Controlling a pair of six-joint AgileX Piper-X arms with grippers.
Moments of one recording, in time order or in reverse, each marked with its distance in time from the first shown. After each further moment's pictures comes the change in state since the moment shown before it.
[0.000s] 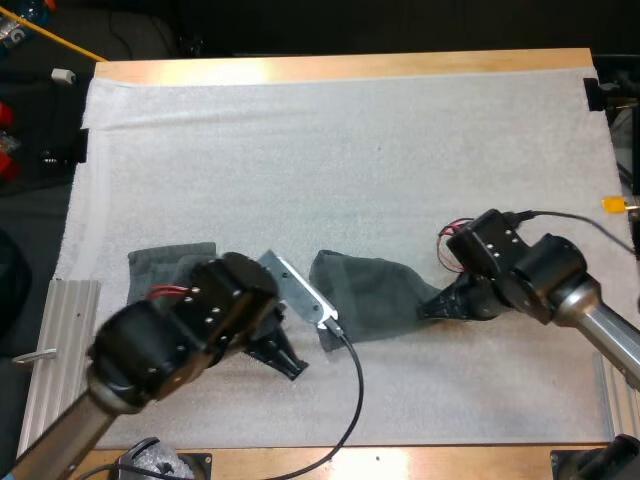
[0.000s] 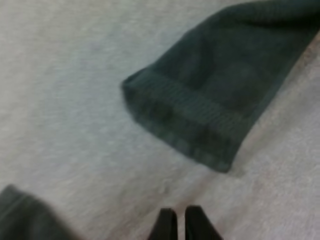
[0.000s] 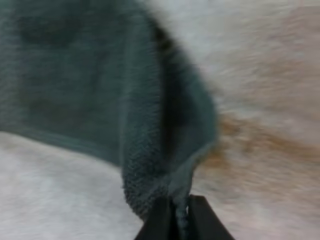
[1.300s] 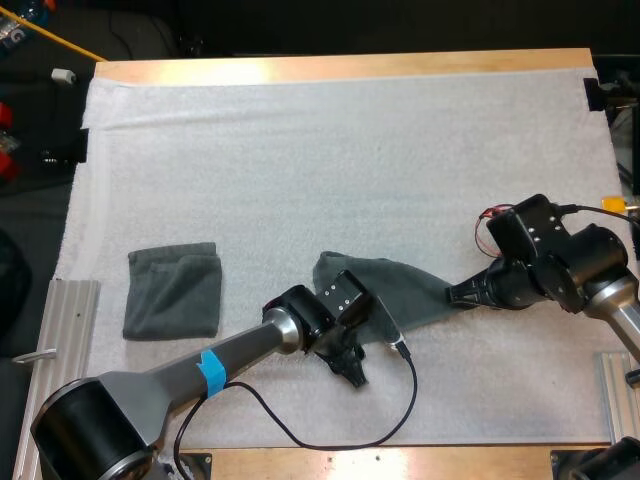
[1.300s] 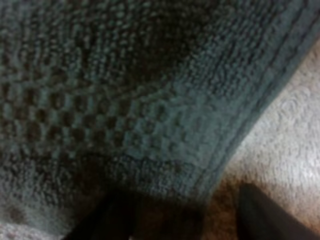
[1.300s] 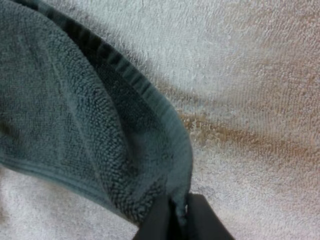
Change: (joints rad) left arm -0.060 0.620 0.286 -0.558 0.132 0.102; right arm -0.148 -0.036 0.000 0.033 -0.048 -0.025
